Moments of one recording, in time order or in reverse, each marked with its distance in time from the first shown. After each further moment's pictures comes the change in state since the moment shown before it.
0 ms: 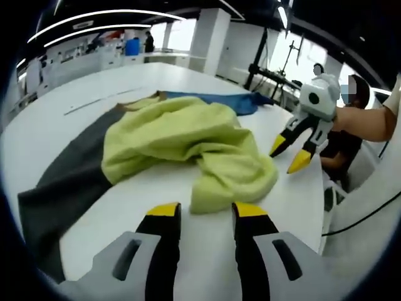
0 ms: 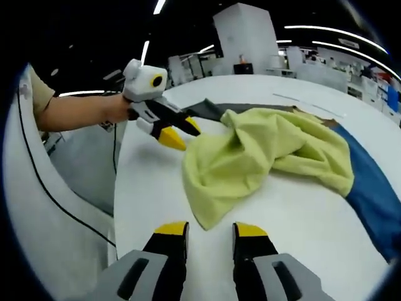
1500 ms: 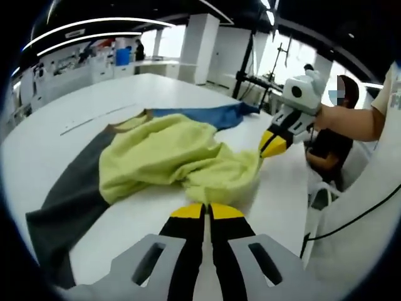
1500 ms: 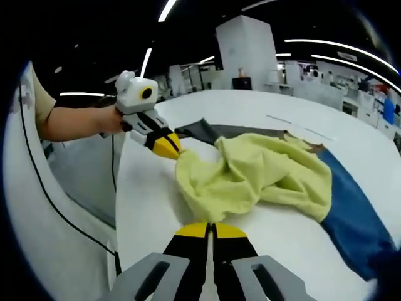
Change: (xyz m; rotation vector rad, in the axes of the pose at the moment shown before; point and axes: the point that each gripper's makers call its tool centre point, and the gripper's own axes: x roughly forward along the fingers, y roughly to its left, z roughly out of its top) left arm -0.028 -0.027 0.040 0.054 -0.073 -0.035; right arm -0.037 -0.011 0.048 -0.054 -0.113 -0.053
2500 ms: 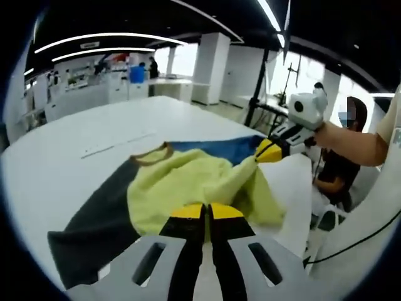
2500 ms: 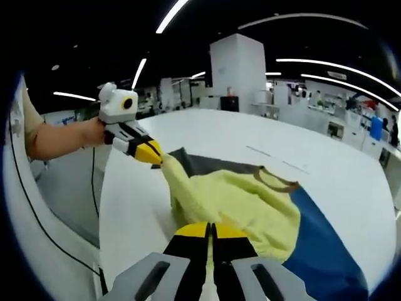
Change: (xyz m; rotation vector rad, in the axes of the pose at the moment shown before) left arm -0.015 0.023 0.040 -0.051 -0.087 0.082; right arm 0.004 -0.041 0.047 -0.019 -0.064 -0.109
